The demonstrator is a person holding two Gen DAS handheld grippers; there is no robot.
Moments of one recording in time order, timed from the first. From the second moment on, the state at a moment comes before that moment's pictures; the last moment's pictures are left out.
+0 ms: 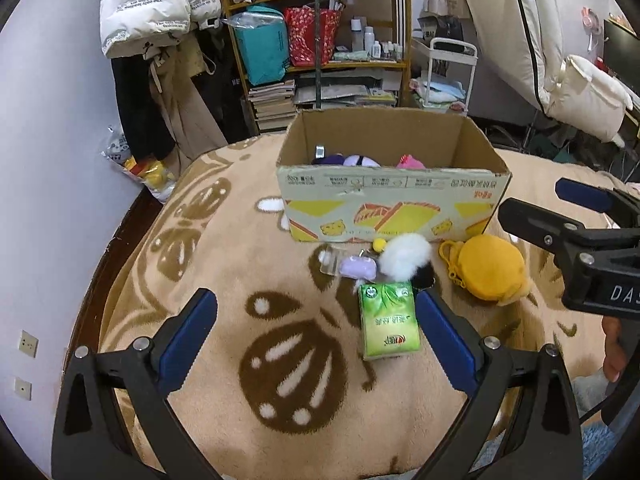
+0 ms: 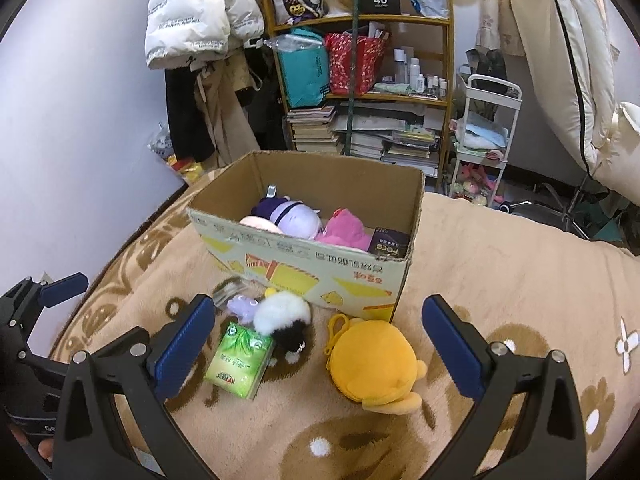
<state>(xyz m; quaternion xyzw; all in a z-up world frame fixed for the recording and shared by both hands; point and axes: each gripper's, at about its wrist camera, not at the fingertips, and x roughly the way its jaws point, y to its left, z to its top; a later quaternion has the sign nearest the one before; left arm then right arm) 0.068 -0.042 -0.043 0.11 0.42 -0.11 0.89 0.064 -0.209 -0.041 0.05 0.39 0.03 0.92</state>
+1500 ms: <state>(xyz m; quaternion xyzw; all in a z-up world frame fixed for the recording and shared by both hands) 0.111 -0.094 -0.138 0.15 0.54 -0.16 0.81 0.121 -0.240 -0.134 0.07 0.55 -0.07 0.83</state>
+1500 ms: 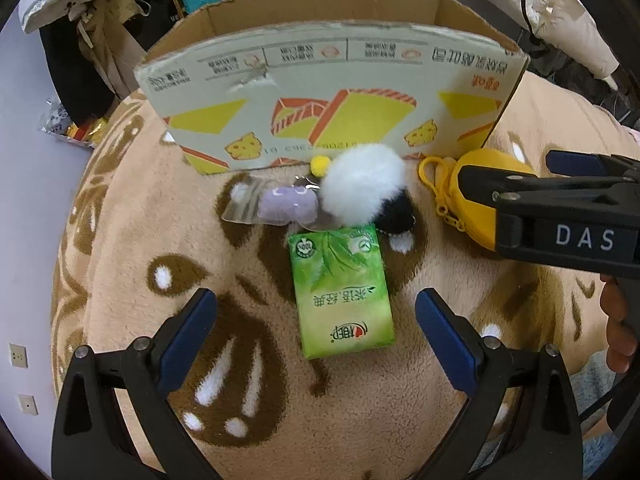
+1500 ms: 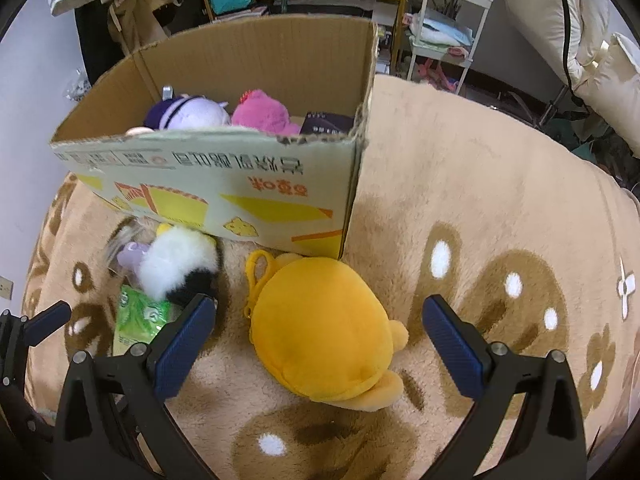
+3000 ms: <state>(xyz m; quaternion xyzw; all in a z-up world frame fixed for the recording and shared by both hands) 0.101 -0.064 -0.167 0.10 0.60 -0.14 0.78 0.108 -0.223 -0.161 0.06 0.61 -0.04 0.79</state>
